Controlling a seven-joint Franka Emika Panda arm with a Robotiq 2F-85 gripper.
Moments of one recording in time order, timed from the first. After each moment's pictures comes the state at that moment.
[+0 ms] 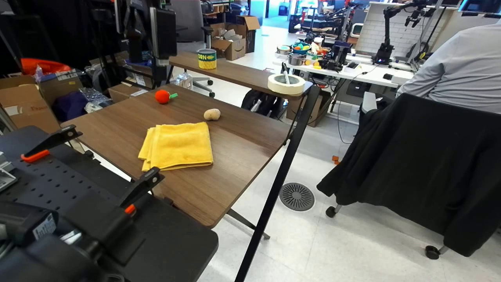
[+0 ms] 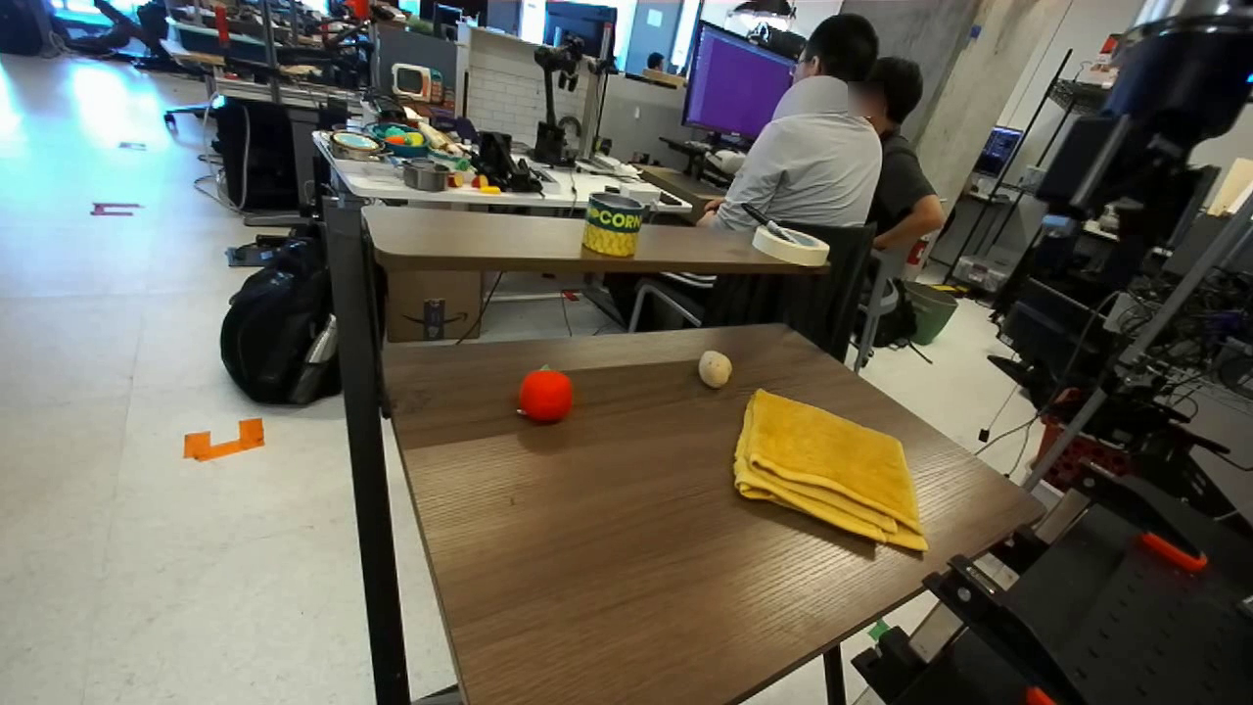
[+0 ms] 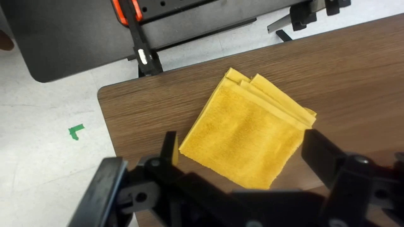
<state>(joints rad) -0.03 0.00 -0.12 -2.42 0.09 2.27 0.03</state>
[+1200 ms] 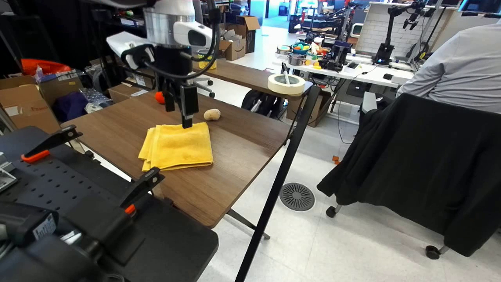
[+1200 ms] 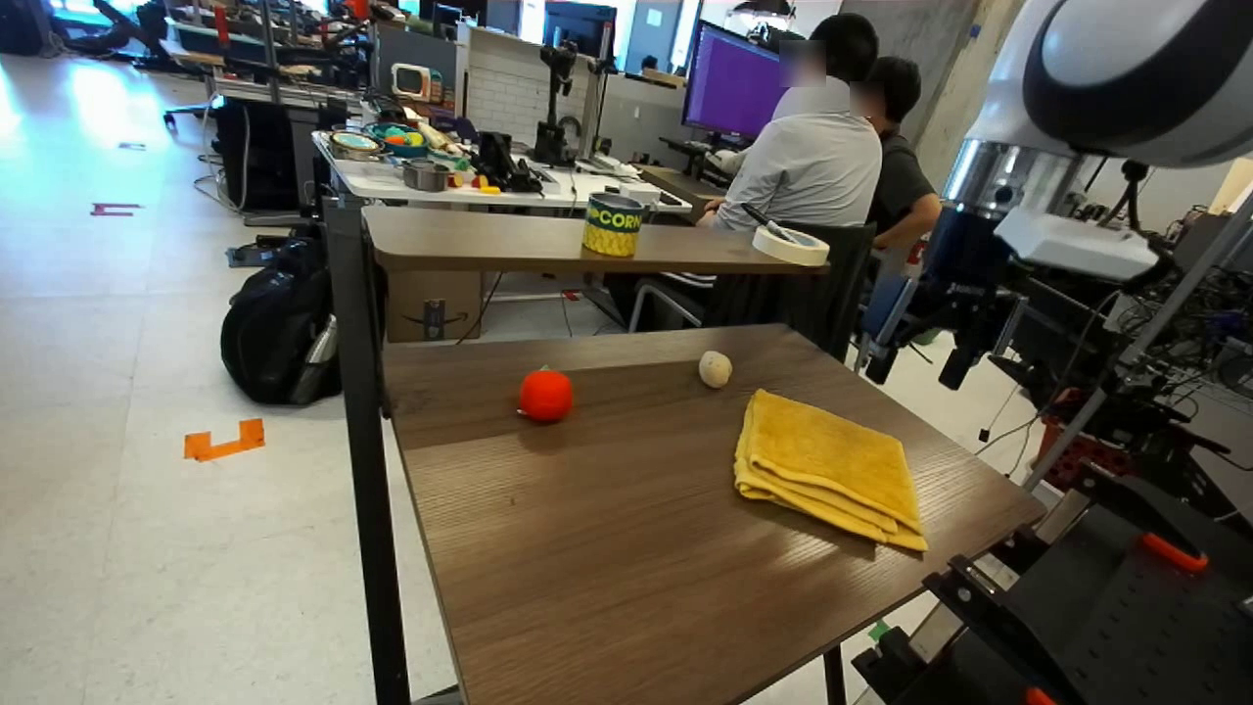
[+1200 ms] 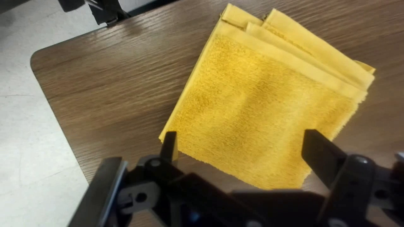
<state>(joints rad) 0.01 0.41 -0.08 -2.30 0.08 2.63 0.19</state>
